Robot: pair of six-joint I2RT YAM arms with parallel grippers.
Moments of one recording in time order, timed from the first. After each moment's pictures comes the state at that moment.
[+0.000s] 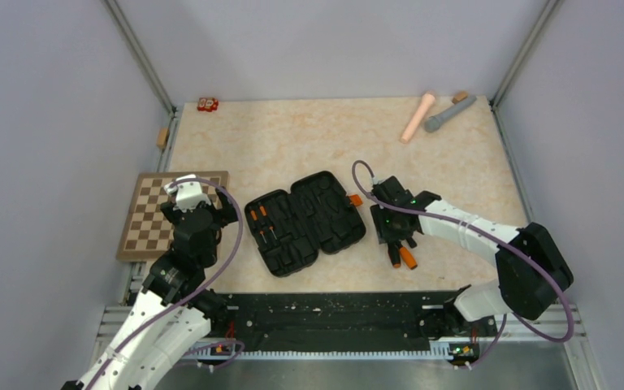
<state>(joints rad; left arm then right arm) -0.49 0.50 0.63 -0.43 -0.71 -0.28 0.64 1.39 0.84 -0.62 0.13 0.36</state>
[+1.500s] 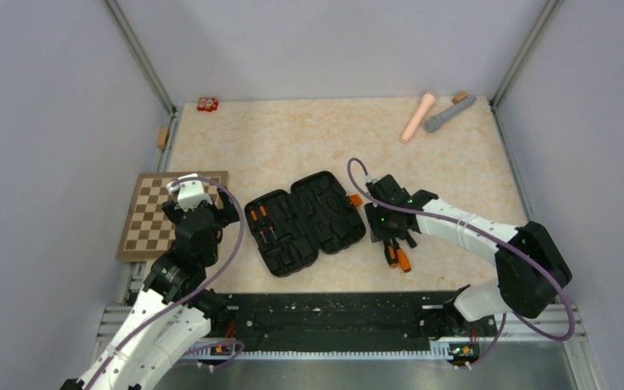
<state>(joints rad) -0.49 0.51 0.63 -0.43 -0.70 -0.28 0.67 1.43 0.84 -0.57 0.05 0.38</state>
